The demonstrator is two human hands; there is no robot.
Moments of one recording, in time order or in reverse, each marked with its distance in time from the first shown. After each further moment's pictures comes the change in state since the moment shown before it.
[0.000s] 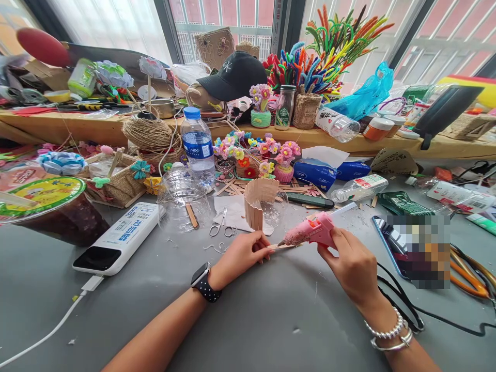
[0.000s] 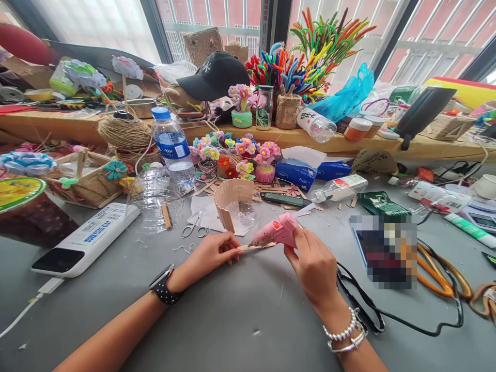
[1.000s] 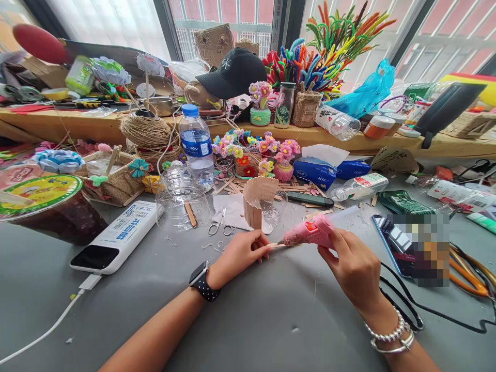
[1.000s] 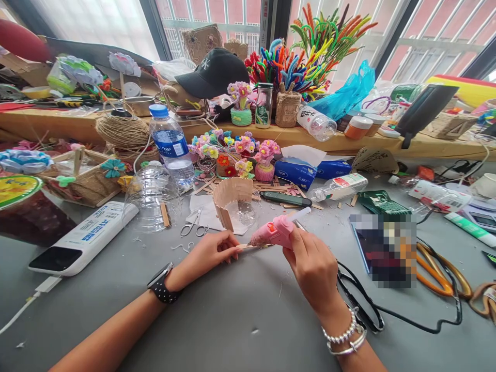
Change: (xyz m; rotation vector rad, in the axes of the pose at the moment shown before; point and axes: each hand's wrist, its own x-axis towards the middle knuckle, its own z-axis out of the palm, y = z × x) left_hand 0.000 0.001 0.000 0.021 0.002 -0.010; right_hand 0.001 -0.001 -0.007 -0.055 0.054 -0.087
